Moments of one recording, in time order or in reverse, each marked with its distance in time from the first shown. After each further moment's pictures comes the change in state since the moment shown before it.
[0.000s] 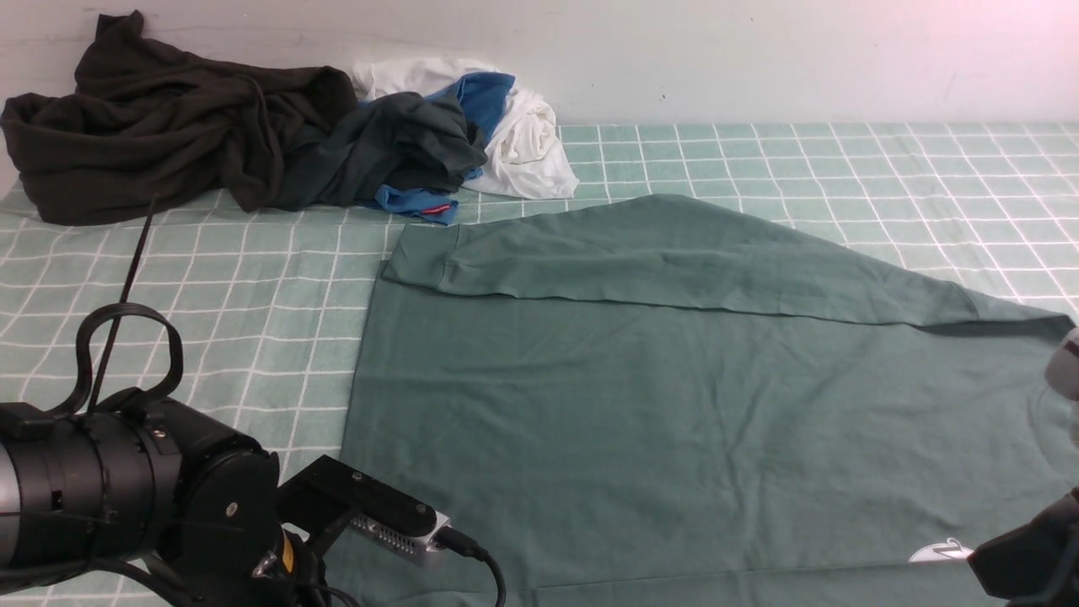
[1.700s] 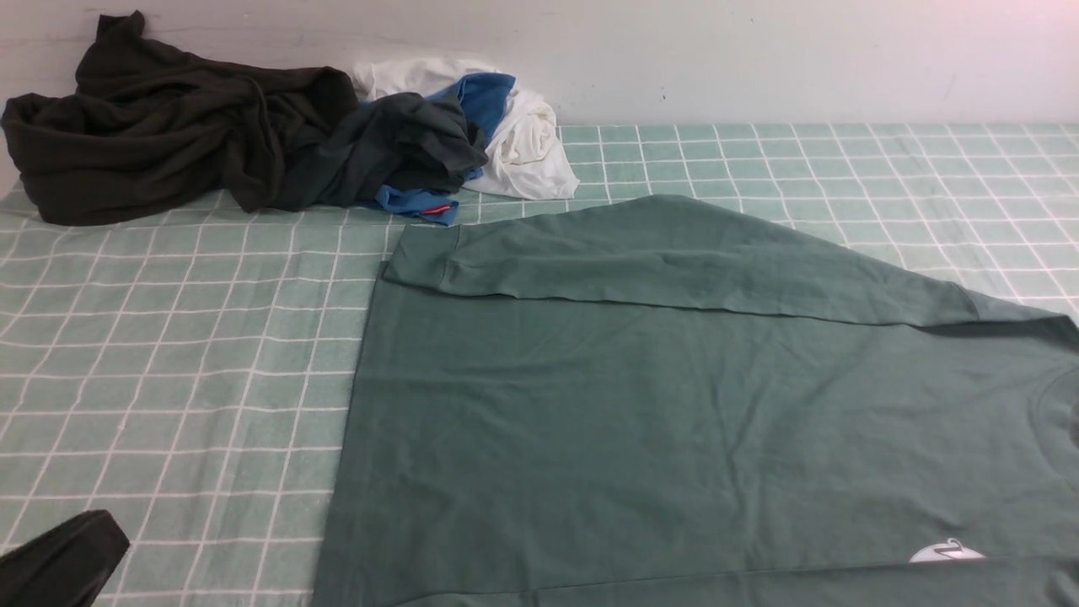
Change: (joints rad) right arm -0.308 -0.841 0.559 0.189 -0.775 0.358; left arm 0.532 -1.321 0.313 -0.617 -0.127 0.280
